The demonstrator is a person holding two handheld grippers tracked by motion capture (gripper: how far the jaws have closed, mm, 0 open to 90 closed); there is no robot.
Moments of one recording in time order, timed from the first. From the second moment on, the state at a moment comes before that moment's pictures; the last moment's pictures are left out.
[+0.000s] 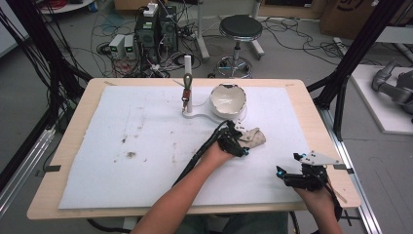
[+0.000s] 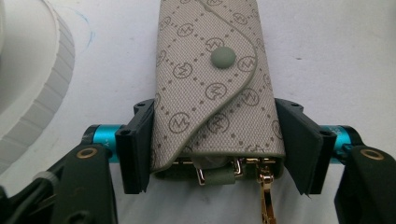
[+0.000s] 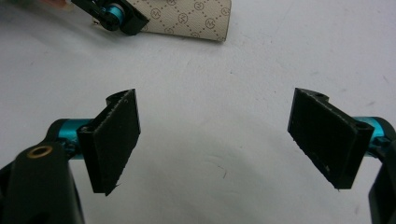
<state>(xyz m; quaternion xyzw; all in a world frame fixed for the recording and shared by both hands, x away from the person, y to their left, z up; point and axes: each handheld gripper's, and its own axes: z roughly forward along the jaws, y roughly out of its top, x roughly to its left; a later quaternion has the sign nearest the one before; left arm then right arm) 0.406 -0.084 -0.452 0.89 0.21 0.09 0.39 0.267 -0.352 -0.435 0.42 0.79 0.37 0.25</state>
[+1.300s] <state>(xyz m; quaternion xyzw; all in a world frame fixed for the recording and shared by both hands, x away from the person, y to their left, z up) 0.384 0.040 -0.368 0.86 0.23 0.14 0.43 0.302 -0.310 -0.436 0.37 0.82 0.37 0.23</state>
